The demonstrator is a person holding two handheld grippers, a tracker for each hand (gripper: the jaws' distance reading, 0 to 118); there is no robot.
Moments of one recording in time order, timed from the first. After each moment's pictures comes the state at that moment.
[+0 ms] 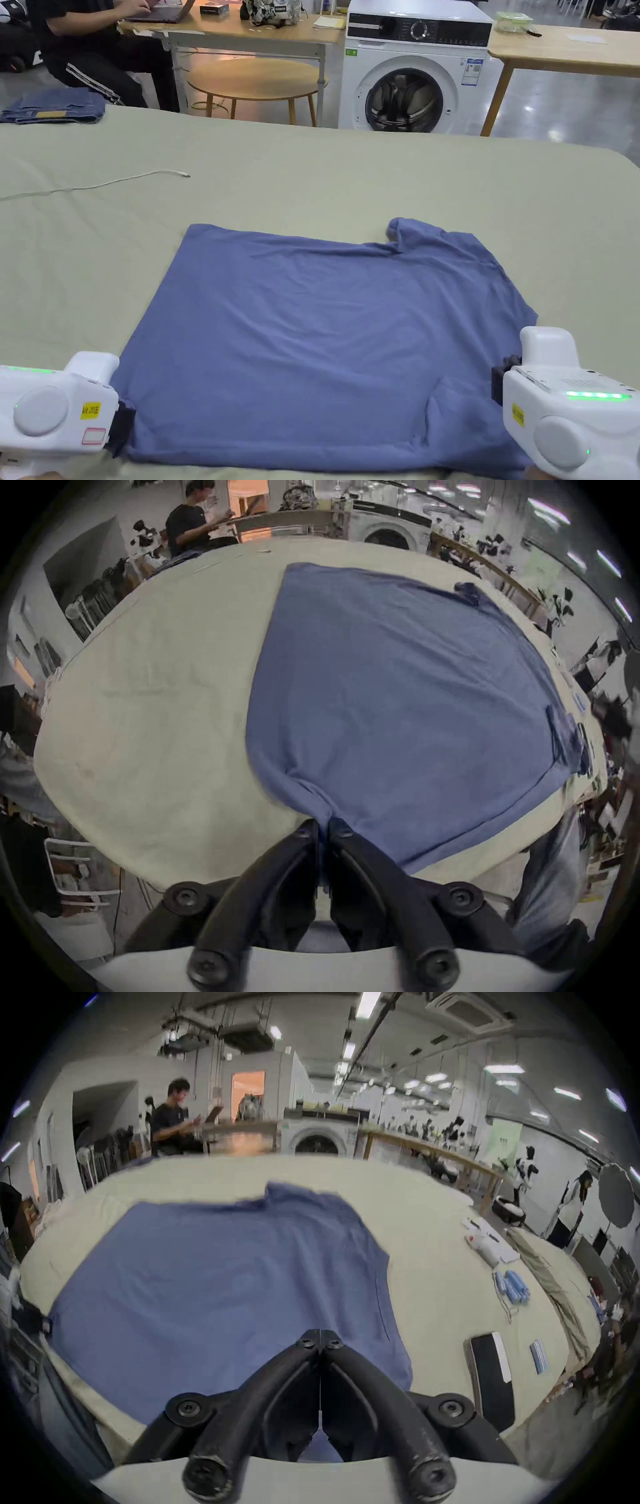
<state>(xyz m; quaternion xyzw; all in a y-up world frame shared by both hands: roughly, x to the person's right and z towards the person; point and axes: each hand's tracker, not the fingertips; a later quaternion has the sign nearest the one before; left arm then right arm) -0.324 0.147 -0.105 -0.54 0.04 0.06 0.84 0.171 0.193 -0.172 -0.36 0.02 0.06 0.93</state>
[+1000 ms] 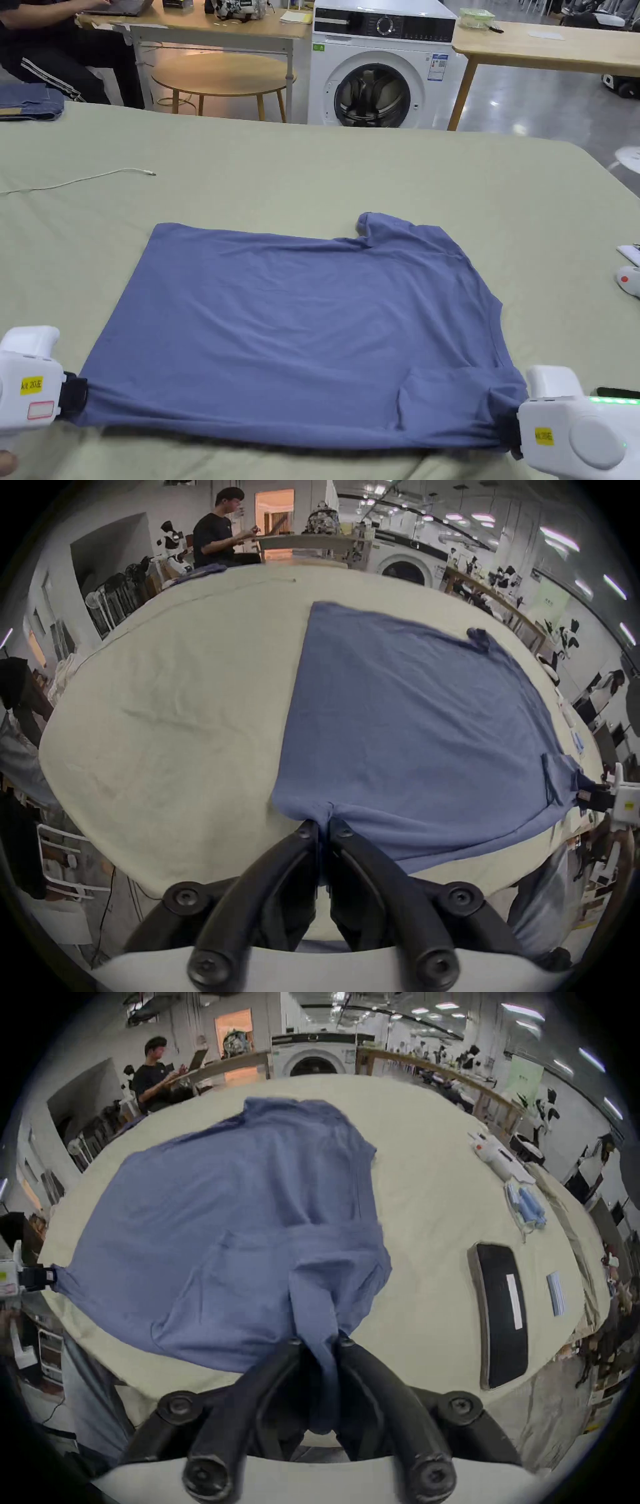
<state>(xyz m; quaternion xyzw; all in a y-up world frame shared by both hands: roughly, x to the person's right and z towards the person) -0.333 0.183 -0.107 -0.48 0.07 0.09 0.87 0.229 0.174 -0.159 -0.49 0.03 0.01 0.87</state>
